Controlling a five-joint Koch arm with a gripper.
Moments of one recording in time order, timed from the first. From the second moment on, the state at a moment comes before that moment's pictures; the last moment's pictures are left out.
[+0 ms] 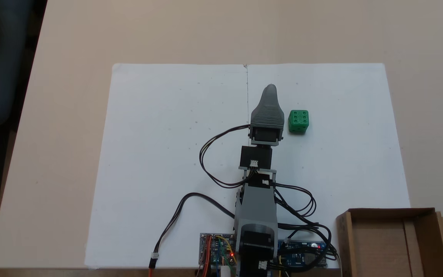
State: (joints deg) arm 6.3 129.4 175.3 -92.4 0.4
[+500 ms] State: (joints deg) arm 4.2 129.4 175.3 -92.0 0.4
